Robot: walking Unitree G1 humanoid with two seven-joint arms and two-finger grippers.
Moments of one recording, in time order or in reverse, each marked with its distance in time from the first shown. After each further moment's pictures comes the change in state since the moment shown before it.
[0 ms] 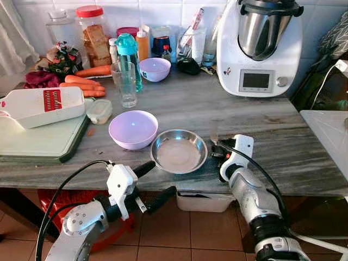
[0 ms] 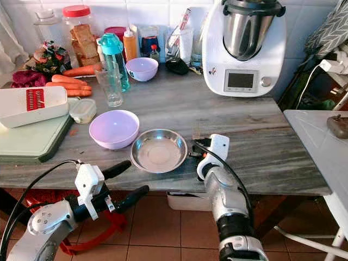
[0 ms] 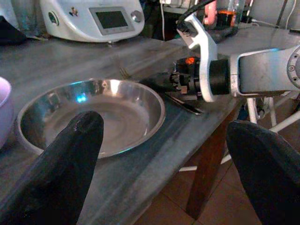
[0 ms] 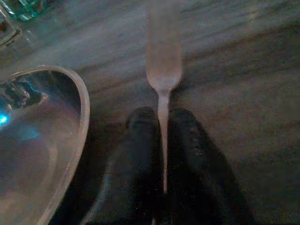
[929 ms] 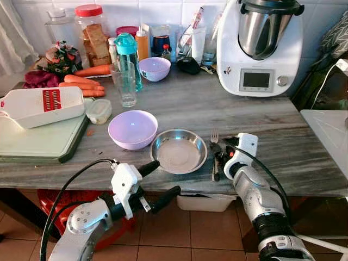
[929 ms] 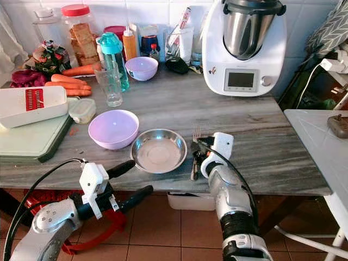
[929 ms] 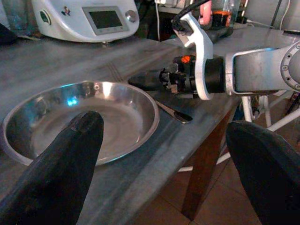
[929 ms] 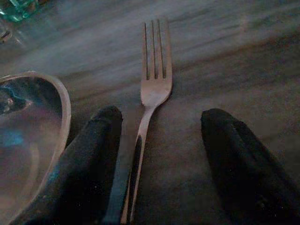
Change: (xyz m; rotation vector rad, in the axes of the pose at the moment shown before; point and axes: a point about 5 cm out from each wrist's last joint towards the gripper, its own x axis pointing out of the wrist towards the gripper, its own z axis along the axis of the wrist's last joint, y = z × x) left arm 0.007 -0.003 0.002 -0.005 -0.002 -0.017; right arm -0.001 -0.007 0.006 -0.046 -0.009 -0.014
